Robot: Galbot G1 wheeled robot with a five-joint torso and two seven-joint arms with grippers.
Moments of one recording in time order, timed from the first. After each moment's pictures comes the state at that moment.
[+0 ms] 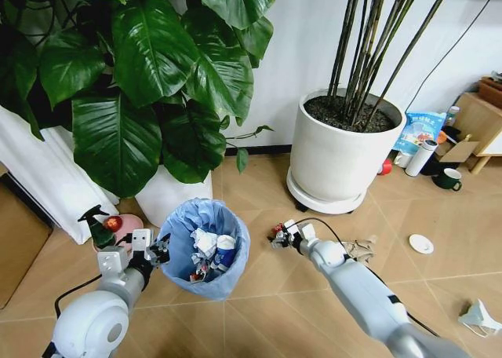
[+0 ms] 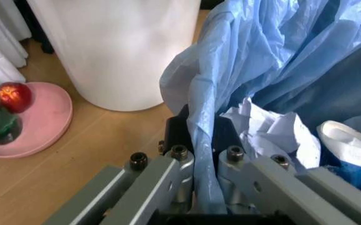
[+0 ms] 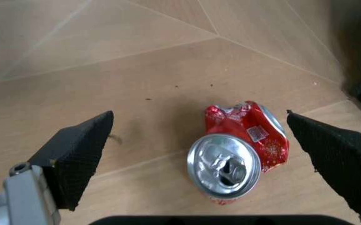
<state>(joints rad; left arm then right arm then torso) 1.47 -1.06 -0.53 -2.25 -0.70 0.64 -0.32 -0.68 1.30 -0.03 0.92 0.23 -0.21 -0.22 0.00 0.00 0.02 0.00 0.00</state>
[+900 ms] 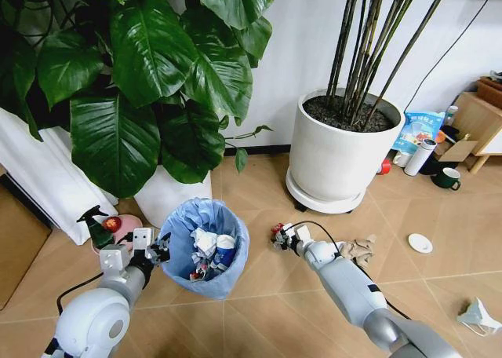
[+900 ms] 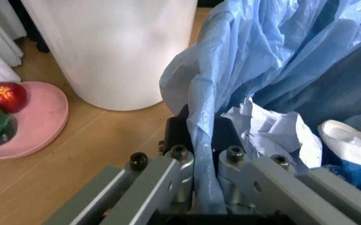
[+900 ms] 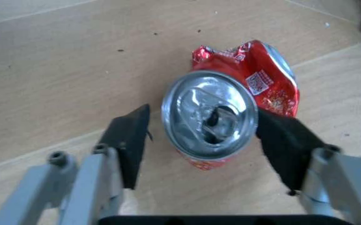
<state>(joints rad) 1.46 -1.06 -0.52 -2.23 -0.70 0.64 -0.32 -0.63 1.36 0.03 0.74 0.17 -0.19 -0.25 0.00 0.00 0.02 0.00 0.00</state>
